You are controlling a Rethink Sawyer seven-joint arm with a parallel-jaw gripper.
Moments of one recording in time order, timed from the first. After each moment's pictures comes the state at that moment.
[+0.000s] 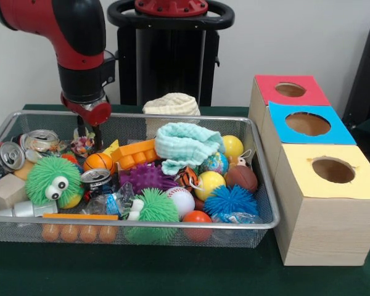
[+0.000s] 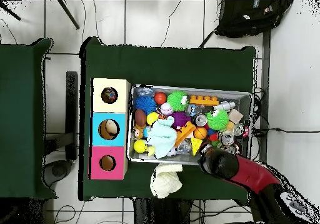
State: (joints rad) arm -0.68 -0.48 0.00 1.81 -0.29 0.28 2.13
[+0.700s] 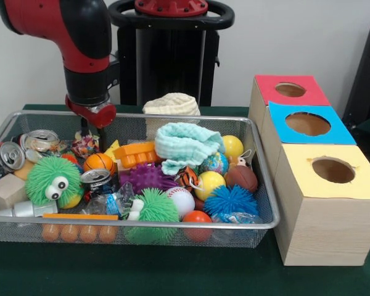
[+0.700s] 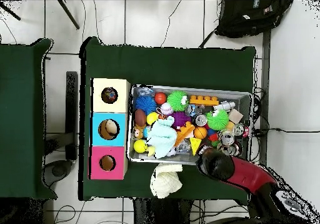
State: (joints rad) arm -0.66 -0.46 -0.01 1.82 -0.32 0.24 2.13
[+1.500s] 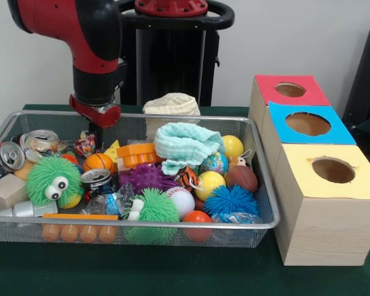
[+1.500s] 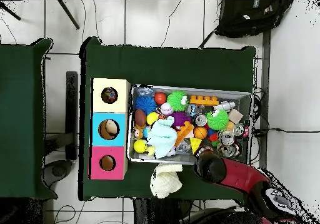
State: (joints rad) arm -0.58 -0.44 -0.08 1.82 -0.33 0.17 2.13
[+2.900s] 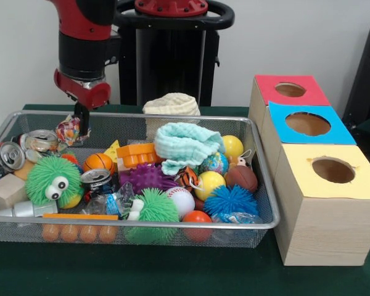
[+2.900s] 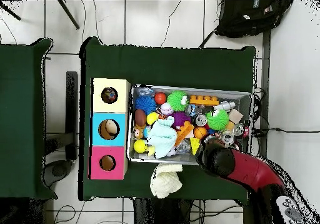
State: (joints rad) arm -0.52 -0.62 -0.08 1.81 -0.21 0.25 2.13
